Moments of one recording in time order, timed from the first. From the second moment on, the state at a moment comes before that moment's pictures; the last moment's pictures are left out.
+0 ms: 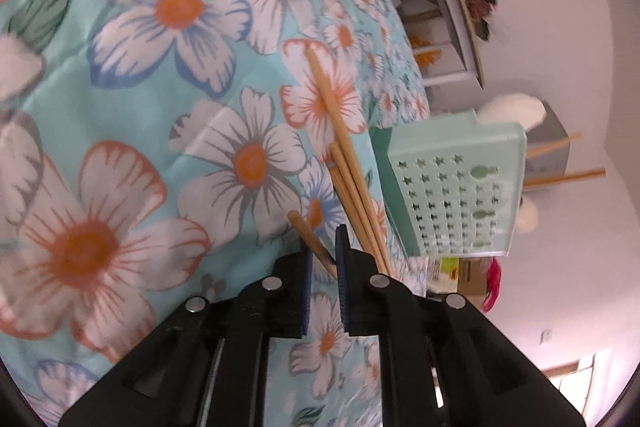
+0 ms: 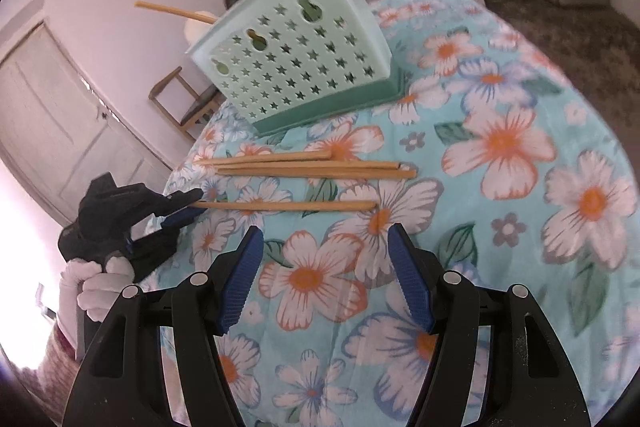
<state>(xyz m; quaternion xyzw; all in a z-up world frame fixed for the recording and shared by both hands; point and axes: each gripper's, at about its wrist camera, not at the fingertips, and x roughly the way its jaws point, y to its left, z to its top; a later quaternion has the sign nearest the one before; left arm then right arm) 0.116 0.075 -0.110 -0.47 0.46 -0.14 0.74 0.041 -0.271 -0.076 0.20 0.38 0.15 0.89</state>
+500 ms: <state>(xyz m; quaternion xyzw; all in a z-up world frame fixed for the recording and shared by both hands) 0.104 0.092 -0.093 -0.36 0.43 -0.15 0.81 0.046 -0.224 -0.011 -0.04 0.29 0.18 0.94</state>
